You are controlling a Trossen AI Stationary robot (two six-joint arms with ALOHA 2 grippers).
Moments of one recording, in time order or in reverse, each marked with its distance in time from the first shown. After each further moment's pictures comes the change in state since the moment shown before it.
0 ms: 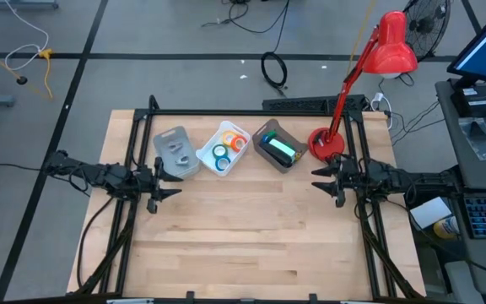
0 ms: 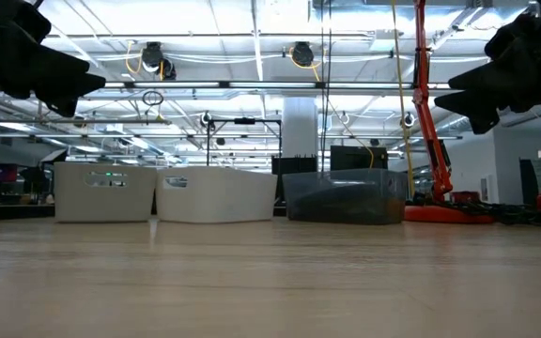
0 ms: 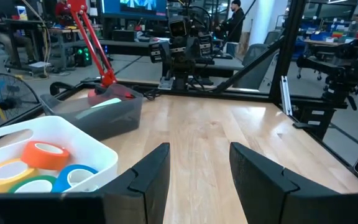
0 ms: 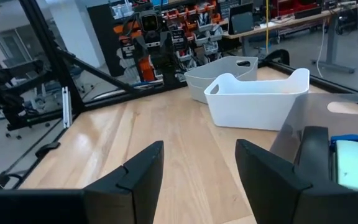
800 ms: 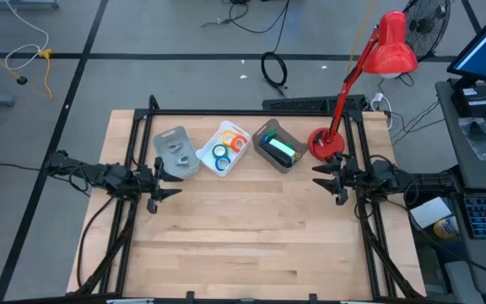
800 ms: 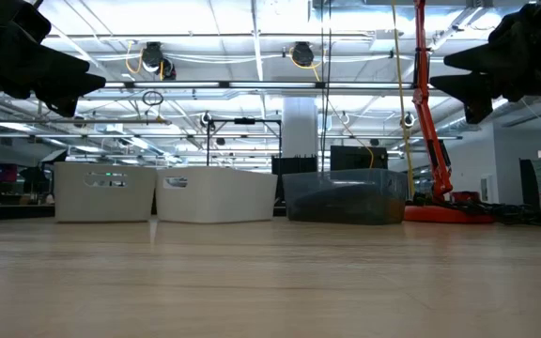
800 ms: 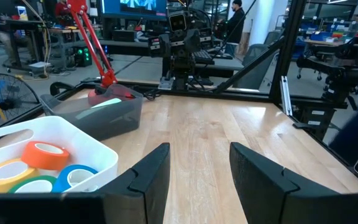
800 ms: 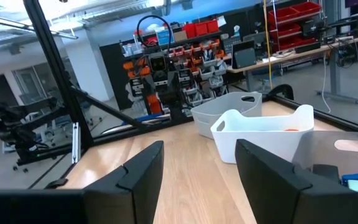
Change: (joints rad) left arm 0.000 0.000 0.000 0.001 0.000 0.000; right arm 0.000 0.000 -0.006 0.202 0.004 -0.012
